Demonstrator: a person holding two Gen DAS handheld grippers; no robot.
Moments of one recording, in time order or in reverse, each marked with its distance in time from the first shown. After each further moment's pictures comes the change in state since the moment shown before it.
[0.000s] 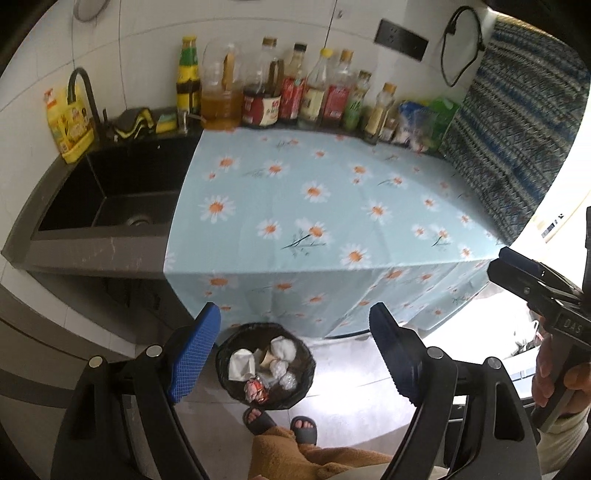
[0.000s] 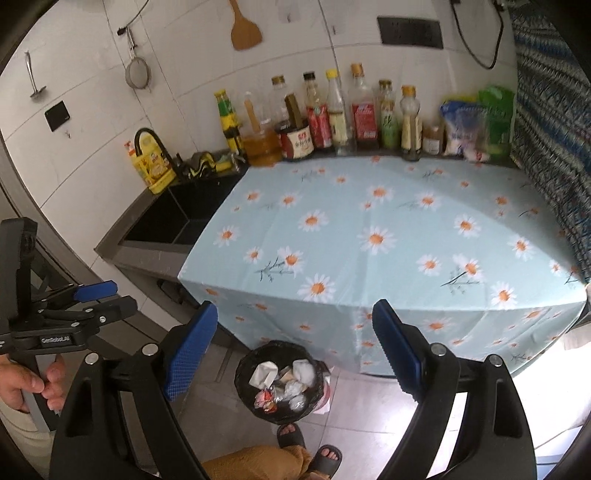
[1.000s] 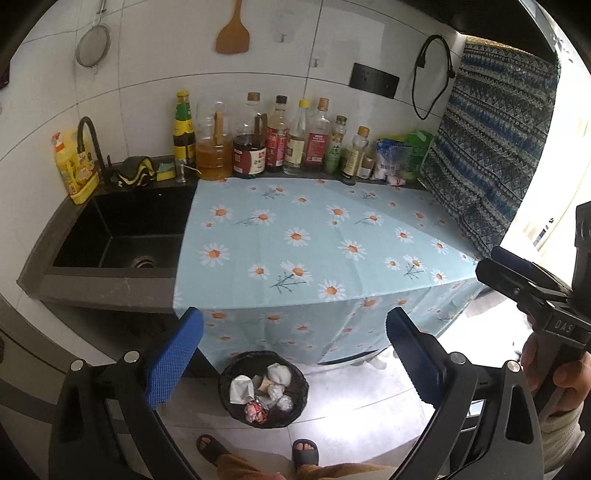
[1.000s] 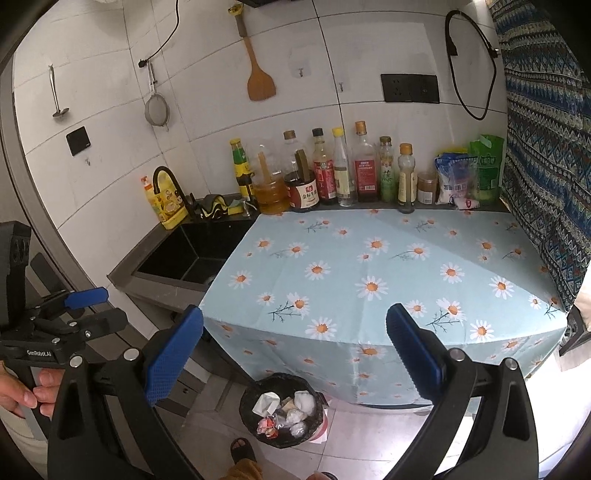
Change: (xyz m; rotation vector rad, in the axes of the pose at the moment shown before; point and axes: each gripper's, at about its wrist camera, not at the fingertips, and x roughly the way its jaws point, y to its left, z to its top) left arm -0.073 -0.015 0.010 0.050 -0.134 -0.012; right arm -0.064 0.016 0.022 -0.038 -0.142 0.011
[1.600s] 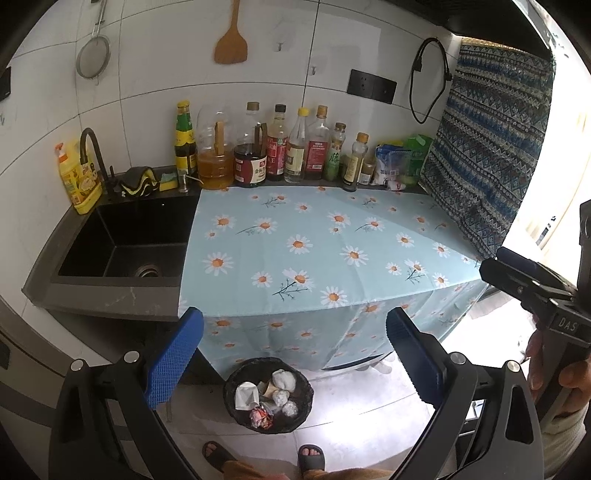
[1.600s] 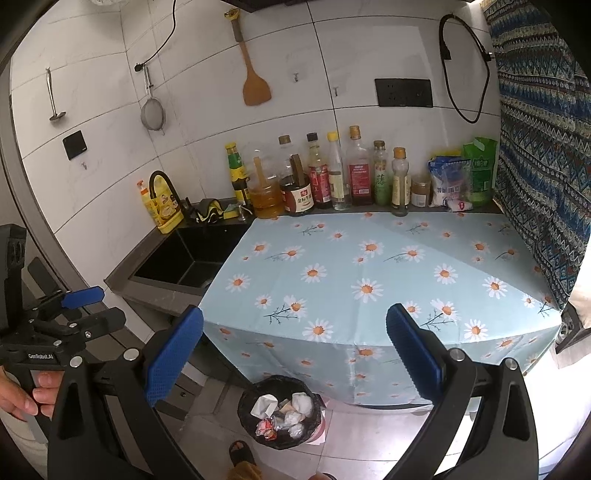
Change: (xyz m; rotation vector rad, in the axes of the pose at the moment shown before) left arm -0.006 -0.006 0.002 0.018 -0.028 0.012; right arm -0.008 0.000 0.001 0.006 -0.018 -0.021
